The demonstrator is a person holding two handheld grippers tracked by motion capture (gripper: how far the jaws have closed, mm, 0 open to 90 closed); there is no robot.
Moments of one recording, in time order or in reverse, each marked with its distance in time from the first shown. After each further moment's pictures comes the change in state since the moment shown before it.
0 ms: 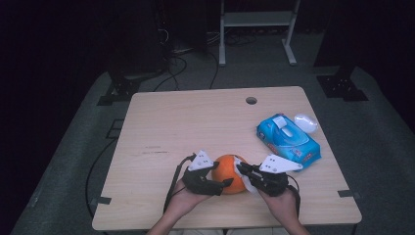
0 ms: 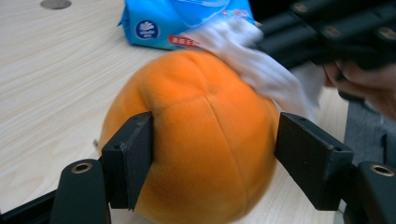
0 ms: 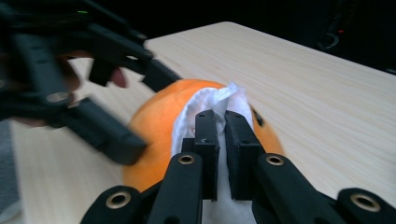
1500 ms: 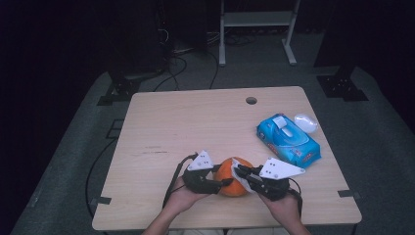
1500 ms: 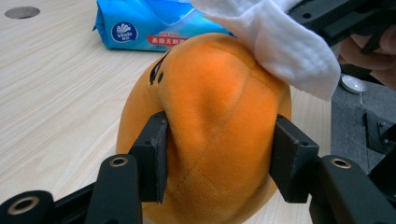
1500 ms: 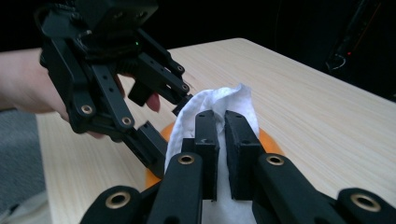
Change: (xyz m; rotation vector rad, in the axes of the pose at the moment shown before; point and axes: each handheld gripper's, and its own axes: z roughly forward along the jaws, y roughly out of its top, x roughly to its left) left arm 0.013 -0.004 0.001 -0.004 -0.092 0.052; right arm 0.016 0.012 -0.011 -0.035 0.052 -0.078
